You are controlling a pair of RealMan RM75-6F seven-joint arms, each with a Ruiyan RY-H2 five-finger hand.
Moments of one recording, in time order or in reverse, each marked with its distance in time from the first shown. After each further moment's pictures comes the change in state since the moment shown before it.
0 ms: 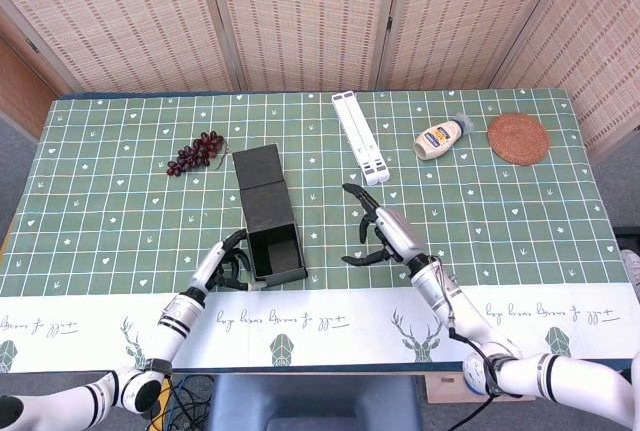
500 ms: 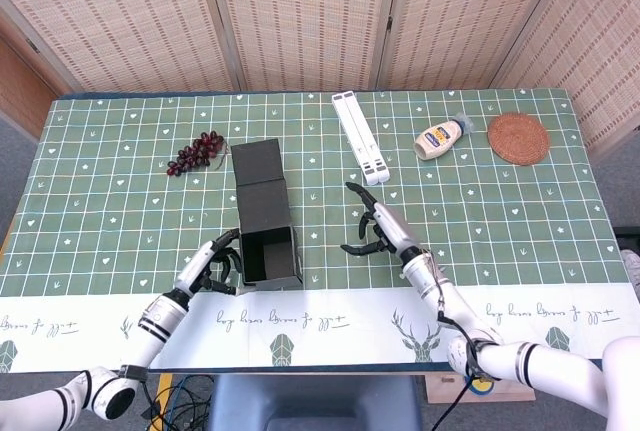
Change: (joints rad) left arm 0.025 0.169 0.049 -0.134 0.175 0.088 -0.133; right arm 0.060 -0.114 0.044 0.153 0.155 -0.100 -0.013
